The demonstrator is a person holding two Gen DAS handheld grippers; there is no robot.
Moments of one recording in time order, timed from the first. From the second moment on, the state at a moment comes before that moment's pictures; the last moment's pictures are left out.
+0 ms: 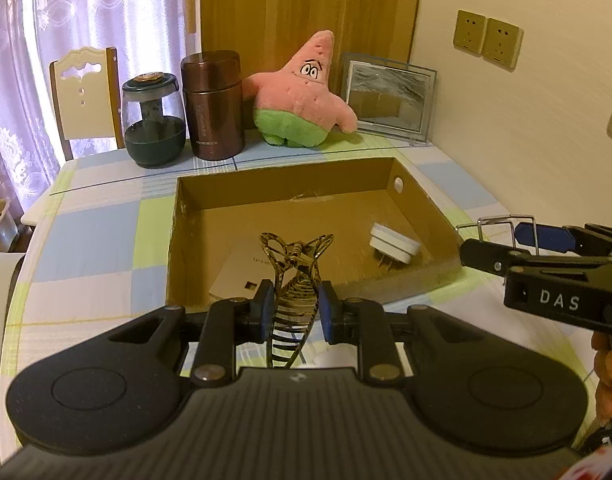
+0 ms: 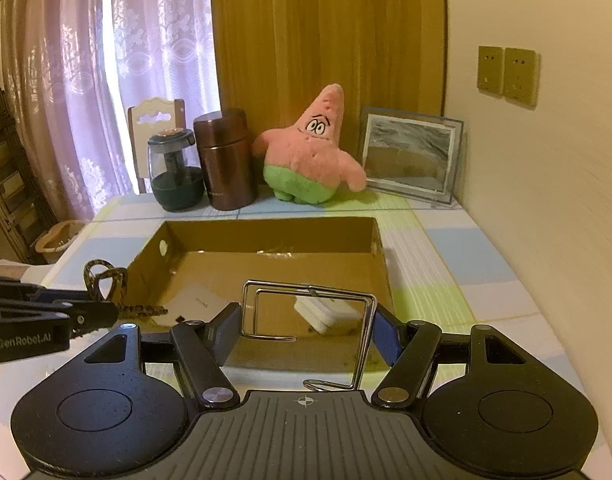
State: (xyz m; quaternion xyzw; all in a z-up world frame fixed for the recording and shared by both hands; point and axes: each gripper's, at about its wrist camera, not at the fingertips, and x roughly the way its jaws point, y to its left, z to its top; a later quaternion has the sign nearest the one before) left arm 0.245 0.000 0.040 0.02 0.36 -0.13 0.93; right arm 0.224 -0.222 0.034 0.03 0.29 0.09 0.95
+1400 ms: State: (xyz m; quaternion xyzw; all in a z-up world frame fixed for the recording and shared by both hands) left arm 0.381 -0.045 -0.027 0.00 0.40 -0.15 0.90; right arm 0.399 -0.232 -0.013 0.06 0.36 0.13 0.92
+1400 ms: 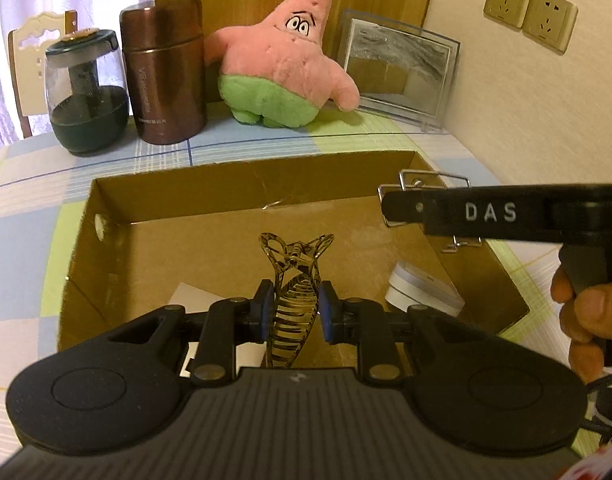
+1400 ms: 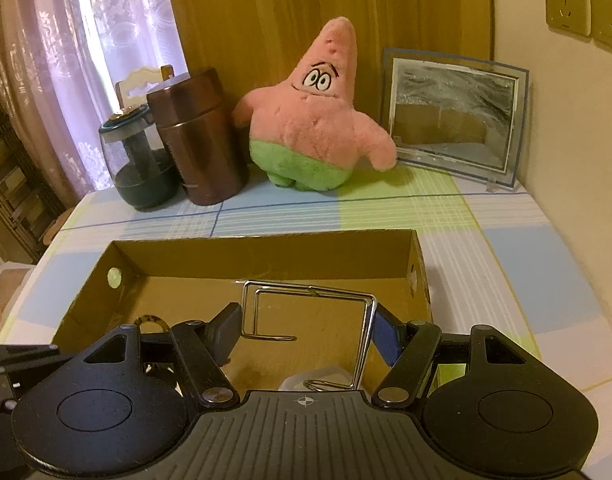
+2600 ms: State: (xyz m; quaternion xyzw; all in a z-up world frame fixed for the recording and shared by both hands) left arm 0.369 -0.027 -0.017 0.00 0.37 -0.13 0.92; right arm 0.411 -0.223 -0.018 0.08 0.36 0.13 0.92
